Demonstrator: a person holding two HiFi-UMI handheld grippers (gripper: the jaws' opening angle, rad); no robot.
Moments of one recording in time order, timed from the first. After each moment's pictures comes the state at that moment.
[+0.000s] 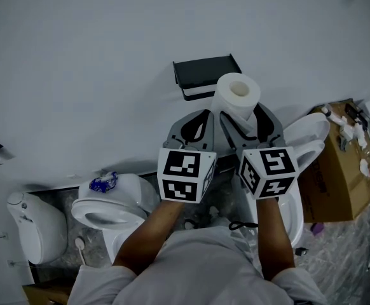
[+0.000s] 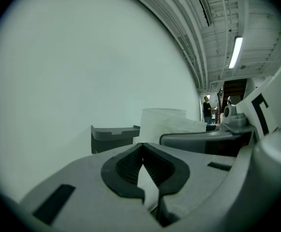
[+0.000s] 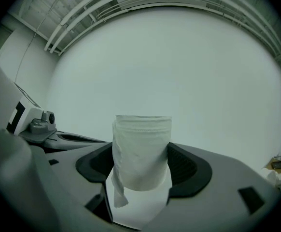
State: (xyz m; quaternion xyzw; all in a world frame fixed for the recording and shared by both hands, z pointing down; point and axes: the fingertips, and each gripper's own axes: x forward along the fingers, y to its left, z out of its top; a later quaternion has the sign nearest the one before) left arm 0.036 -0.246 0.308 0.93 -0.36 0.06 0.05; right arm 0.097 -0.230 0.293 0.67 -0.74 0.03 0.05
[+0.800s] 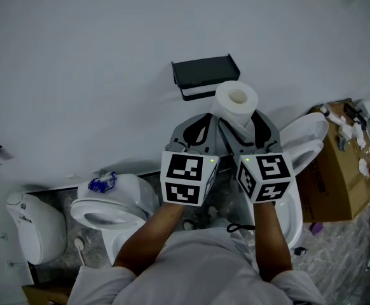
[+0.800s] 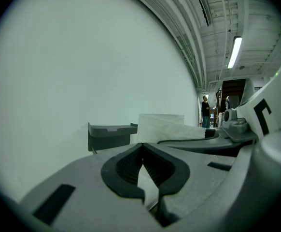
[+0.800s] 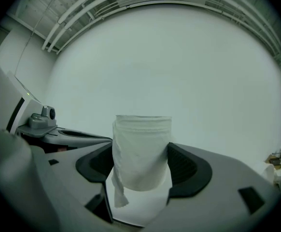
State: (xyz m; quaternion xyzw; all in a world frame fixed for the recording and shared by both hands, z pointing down) left arm 0.041 -0.237 0.315 0.93 -0.35 0.06 0.05; right arm 0.095 -0.223 0.308 0.67 -0.74 0.04 0.05
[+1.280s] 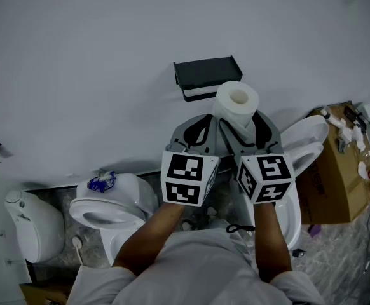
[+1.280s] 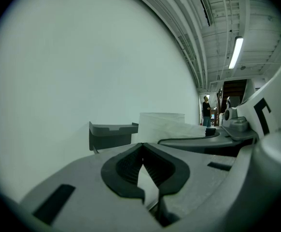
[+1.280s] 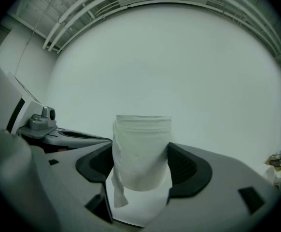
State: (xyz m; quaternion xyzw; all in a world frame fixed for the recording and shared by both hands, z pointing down) left arm 0.041 -0.242 0.316 0.93 -0.35 0.06 0.05; right arm 0.096 -0.226 0.308 0.67 -0.74 0.04 0.06
